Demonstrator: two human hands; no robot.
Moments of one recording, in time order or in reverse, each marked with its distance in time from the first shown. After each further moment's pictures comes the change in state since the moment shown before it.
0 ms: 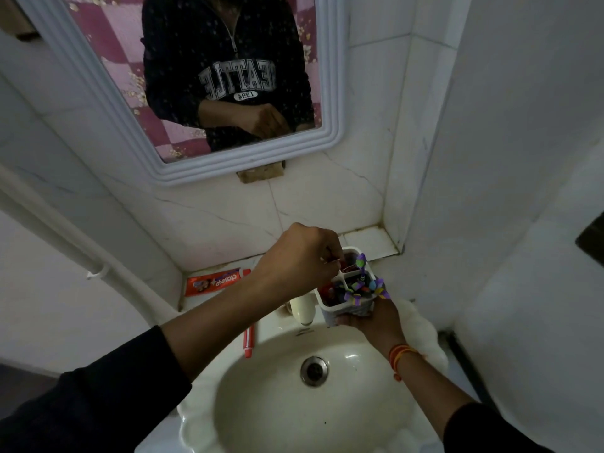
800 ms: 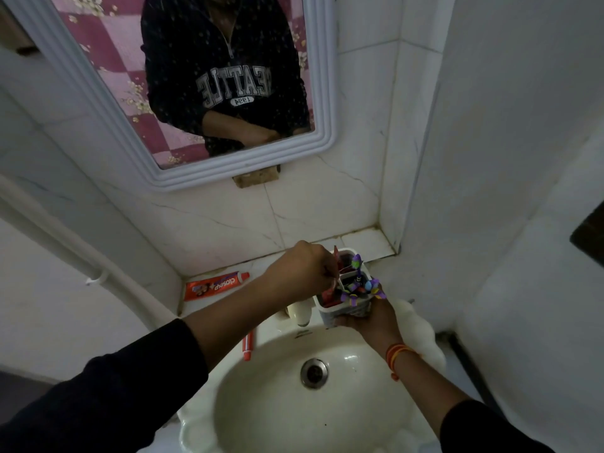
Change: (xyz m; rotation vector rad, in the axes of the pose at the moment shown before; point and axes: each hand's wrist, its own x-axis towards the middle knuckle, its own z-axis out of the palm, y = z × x) left_hand 0.011 -0.014 0.029 0.097 -0.236 -0.082; right_hand -0.003 -0.006 -0.005 -0.012 -0.016 -0.086
